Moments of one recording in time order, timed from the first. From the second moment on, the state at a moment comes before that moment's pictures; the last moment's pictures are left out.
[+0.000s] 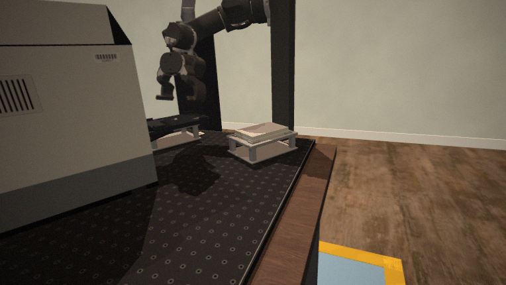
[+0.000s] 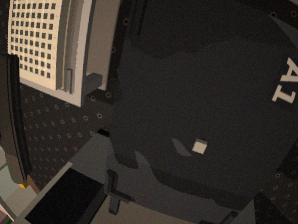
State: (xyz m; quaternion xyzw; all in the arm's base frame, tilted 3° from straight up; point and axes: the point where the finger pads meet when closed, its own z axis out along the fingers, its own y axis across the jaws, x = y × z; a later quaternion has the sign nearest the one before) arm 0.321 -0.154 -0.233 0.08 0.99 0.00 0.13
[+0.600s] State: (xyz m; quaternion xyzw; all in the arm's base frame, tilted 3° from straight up) arm 0.295 -0.207 -0.233 0.20 0.98 -0.01 0.05
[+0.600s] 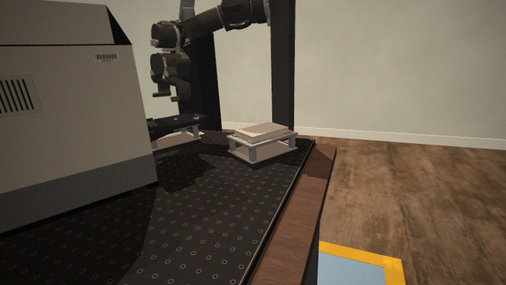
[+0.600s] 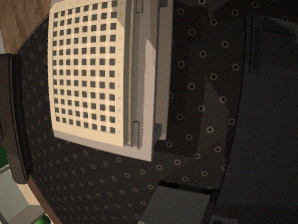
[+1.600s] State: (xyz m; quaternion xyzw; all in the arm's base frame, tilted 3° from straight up) arm 0.264 -0.251 -0.234 0.22 0.98 -0.01 0.02
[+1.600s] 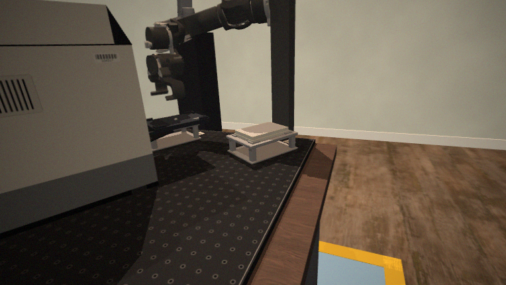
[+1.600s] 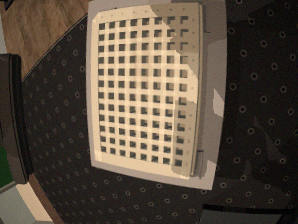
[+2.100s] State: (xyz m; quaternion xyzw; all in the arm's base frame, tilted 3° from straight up) arm 0.243 -0.291 -0.235 0.23 0.97 -0.02 0.03
